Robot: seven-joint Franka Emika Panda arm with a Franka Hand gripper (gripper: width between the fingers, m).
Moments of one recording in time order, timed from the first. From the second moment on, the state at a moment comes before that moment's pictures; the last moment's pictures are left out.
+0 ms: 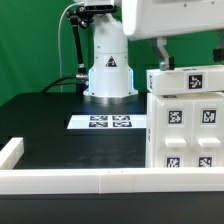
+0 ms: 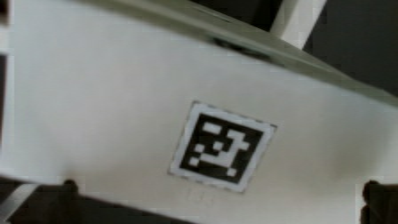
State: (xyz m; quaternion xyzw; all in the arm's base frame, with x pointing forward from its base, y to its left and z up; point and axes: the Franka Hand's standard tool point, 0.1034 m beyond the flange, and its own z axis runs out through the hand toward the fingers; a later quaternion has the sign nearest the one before) arm 0.628 0.088 0.184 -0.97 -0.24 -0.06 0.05
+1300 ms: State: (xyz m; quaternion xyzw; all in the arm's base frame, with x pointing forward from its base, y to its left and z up) arm 0.611 0.069 0.155 -0.68 -0.73 0.01 0.00
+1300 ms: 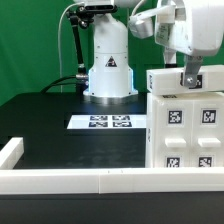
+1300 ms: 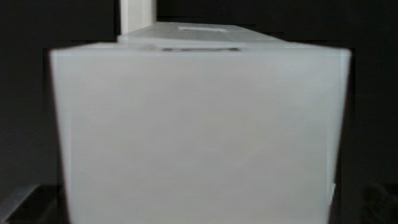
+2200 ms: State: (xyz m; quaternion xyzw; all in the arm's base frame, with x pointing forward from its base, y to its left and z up) arm 0.612 0.057 0.153 -0.73 -0.69 0.01 0.00
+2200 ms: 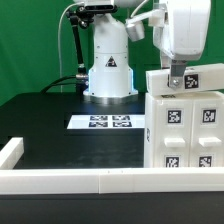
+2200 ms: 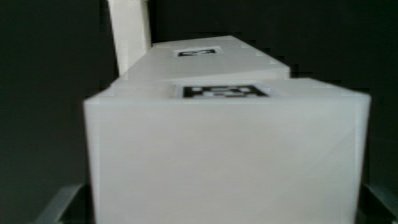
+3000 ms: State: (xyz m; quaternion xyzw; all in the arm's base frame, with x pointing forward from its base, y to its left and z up) arm 0.611 0.062 0.154 -0.93 -0.36 0.01 0.00
